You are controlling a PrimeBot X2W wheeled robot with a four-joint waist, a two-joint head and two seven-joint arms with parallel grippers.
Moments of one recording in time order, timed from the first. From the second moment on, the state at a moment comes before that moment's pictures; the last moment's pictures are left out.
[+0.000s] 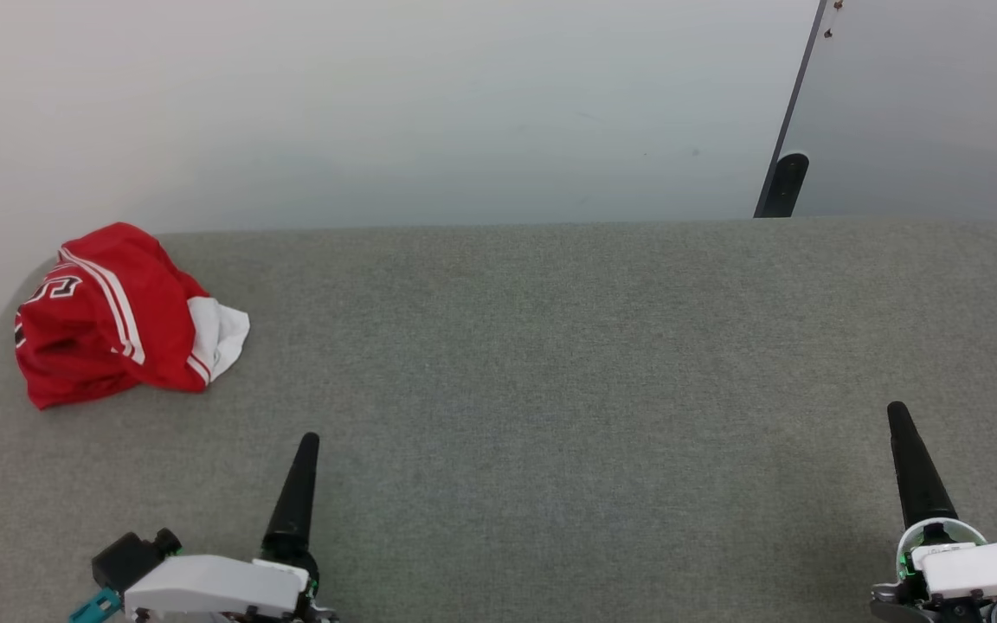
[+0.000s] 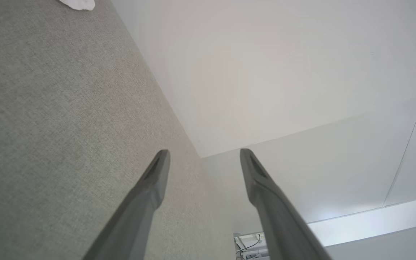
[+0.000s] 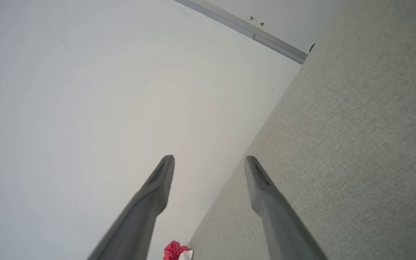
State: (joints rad) left arm -0.07 0.13 -0.11 0.22 -1.38 -0.12 -0.09; right arm -0.05 -0.18 0.08 0.14 1.40 0.13 -0.14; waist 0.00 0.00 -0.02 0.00
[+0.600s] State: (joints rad) left arm -0.10 0.16 -0.12 0.25 -0.88 -0.12 -0.20; right arm -0.06 -0.19 0.07 0.16 0.97 0.13 -0.20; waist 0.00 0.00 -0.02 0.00
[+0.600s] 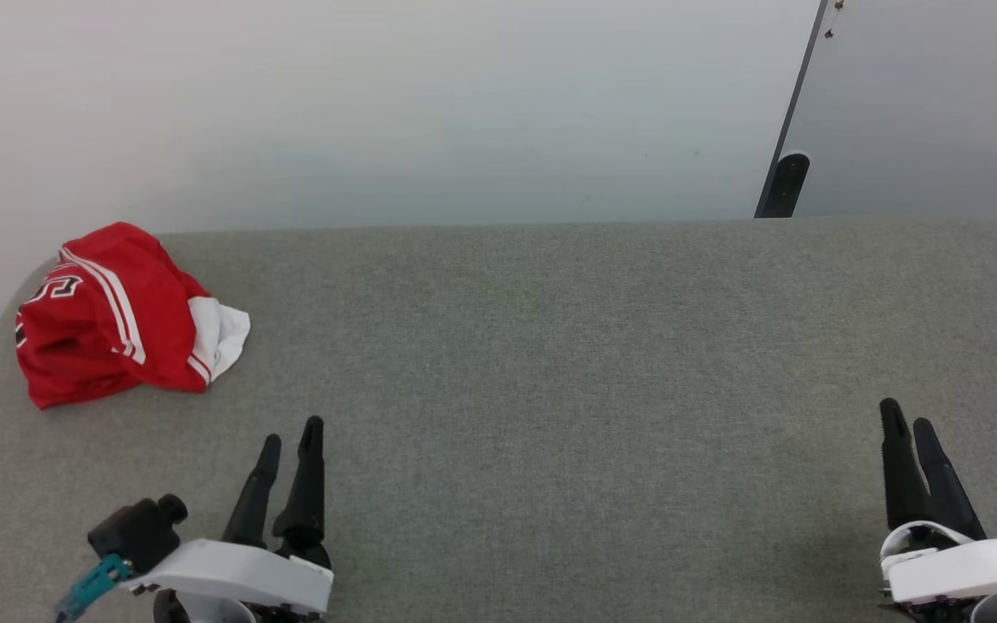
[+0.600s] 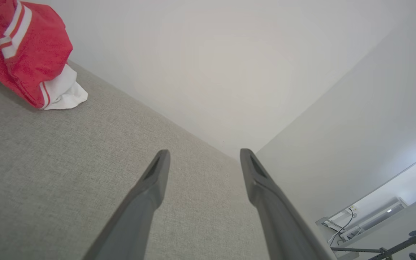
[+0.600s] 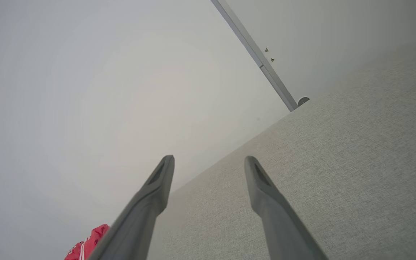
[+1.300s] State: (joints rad) left arm -0.08 0.10 -0.02 0.17 -0.37 -0.13 -0.24; right arm -0.06 -0.16 0.02 0.19 0.44 0.13 -0.24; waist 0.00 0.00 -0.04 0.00
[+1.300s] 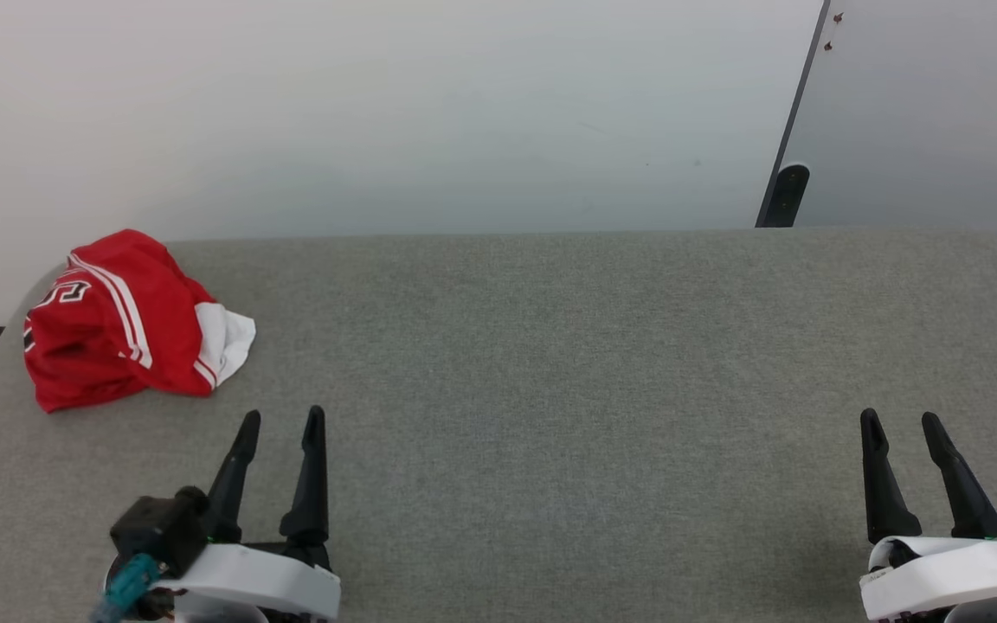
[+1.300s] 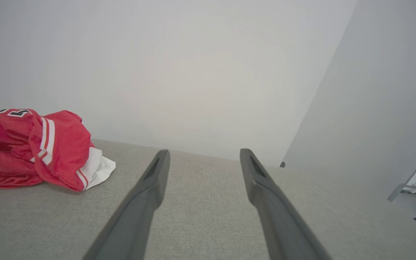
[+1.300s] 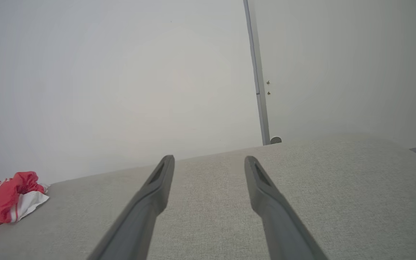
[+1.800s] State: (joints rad) left arm -0.06 0.09 -0.02 0.14 -0.23 -0.13 -0.26; right arm -0.06 -0.15 0.00 0.20 0.31 0.13 -0.26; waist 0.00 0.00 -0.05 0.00
